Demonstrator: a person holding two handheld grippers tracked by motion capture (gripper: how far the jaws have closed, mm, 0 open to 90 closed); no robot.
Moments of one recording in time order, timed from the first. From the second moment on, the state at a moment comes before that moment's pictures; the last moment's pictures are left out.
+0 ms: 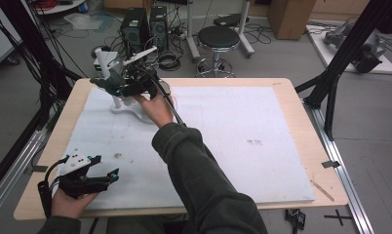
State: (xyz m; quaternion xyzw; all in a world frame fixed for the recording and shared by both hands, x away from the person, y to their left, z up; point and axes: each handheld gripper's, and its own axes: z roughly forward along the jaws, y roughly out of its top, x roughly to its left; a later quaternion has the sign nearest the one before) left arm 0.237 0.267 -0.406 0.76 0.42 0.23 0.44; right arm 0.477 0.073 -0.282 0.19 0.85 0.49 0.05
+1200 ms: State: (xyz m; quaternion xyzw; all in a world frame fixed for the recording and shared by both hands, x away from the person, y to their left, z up) left arm 0.236 0.268 -0.405 0.76 0.42 0.23 0.44; right arm 0.489 0.076 -0.305 0.23 0.85 0.46 0.05
